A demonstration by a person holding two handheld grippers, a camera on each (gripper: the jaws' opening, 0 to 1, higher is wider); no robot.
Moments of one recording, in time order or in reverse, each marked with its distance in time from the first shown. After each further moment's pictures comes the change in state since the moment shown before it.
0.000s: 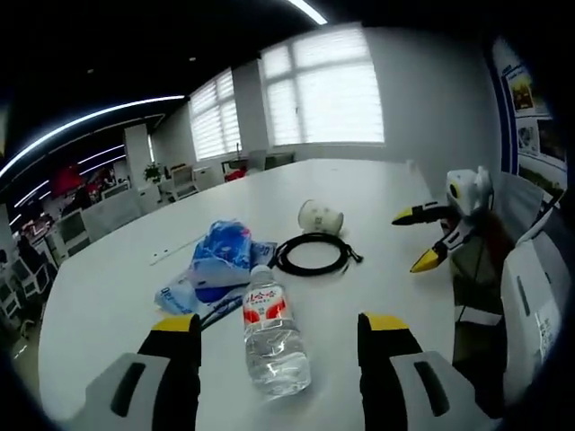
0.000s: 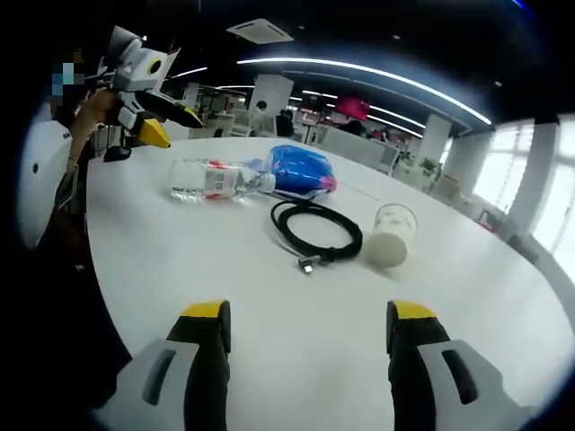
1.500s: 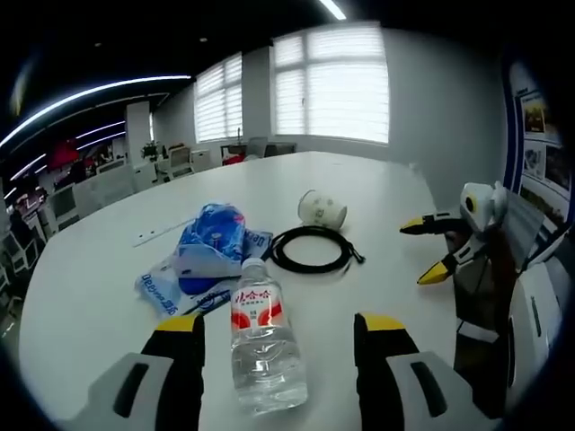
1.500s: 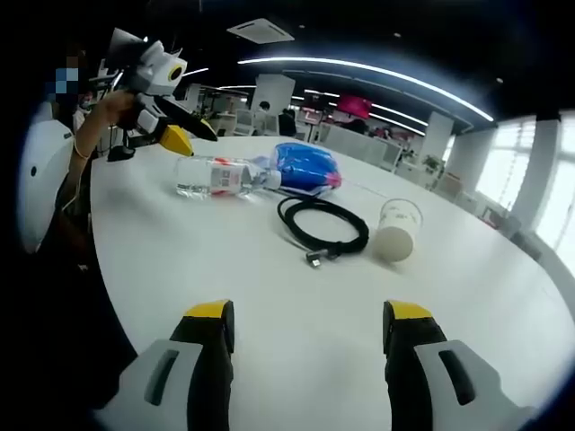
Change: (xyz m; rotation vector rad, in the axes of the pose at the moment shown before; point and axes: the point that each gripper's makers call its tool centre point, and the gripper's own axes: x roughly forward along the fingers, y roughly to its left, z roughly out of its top) left arm 0.034 -0.004 -0.005 -0.082 0.058 -0.047; right arm 0.000 0.006 -0.007 0.009 0.006 0.018
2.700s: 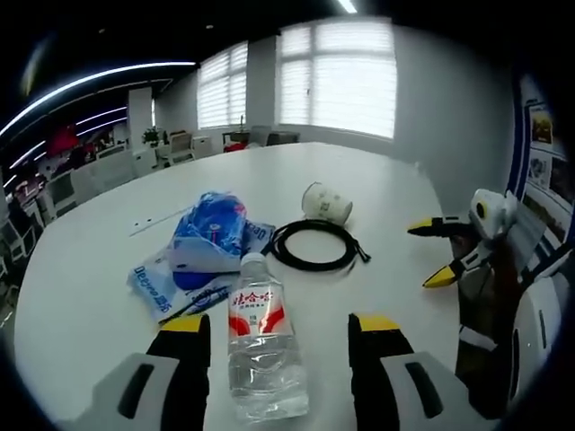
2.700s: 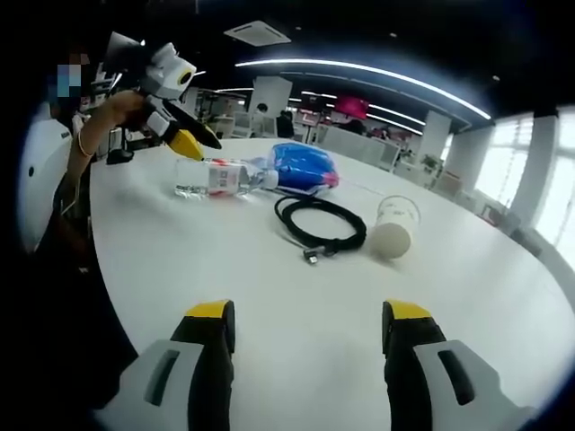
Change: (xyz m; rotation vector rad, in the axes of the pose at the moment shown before) left arm 0.014 0.005 -0.002 -0.043 0.055 0.002; right arm -0.002 -0.003 -0.004 0.019 -0.008 -0.005
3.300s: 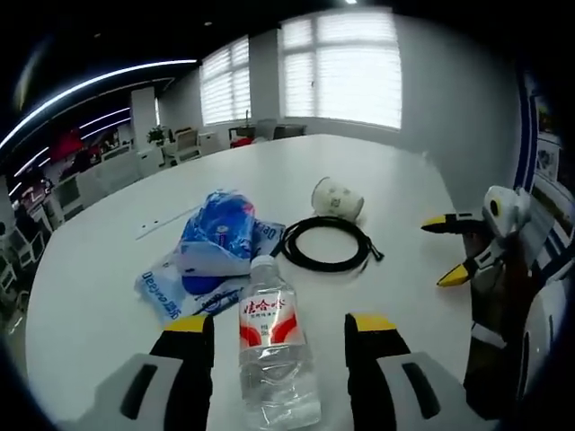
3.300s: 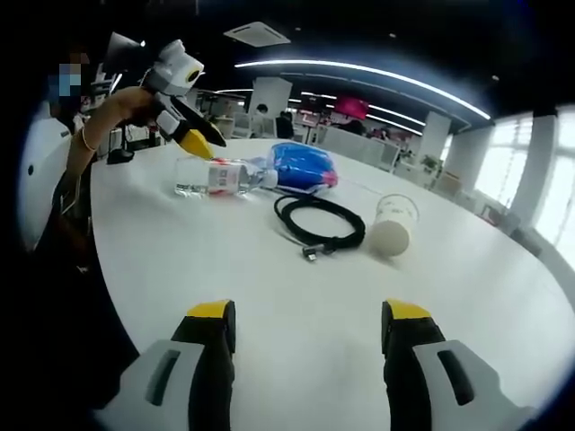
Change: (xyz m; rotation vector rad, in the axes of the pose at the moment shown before) left arm 0.009 0.007 0.004 0.038 0.045 0.049; right arm -0.003 -0.001 -0.002 -0.002 -0.007 0.000
